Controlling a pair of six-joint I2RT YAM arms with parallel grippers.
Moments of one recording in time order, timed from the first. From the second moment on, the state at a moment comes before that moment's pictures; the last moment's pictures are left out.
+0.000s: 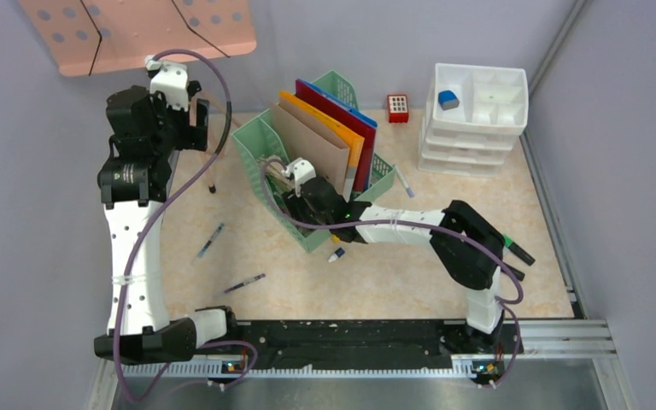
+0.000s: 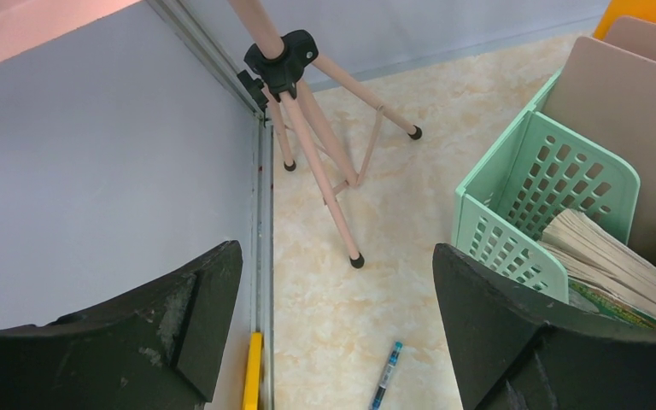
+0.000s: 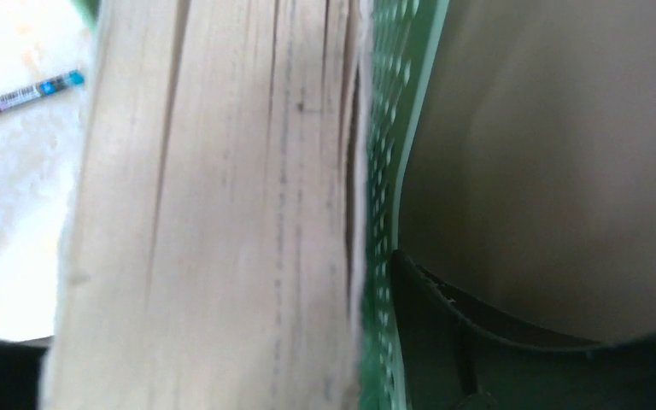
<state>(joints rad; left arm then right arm) 0.08 1.22 1.68 -0.75 0.03 0.28 1.01 1.94 1.33 0.14 0.26 0.14</state>
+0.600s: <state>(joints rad) 0.07 1.19 1.39 -0.70 0.16 0.09 1.03 1.73 1.37 -0.06 0.17 0.02</state>
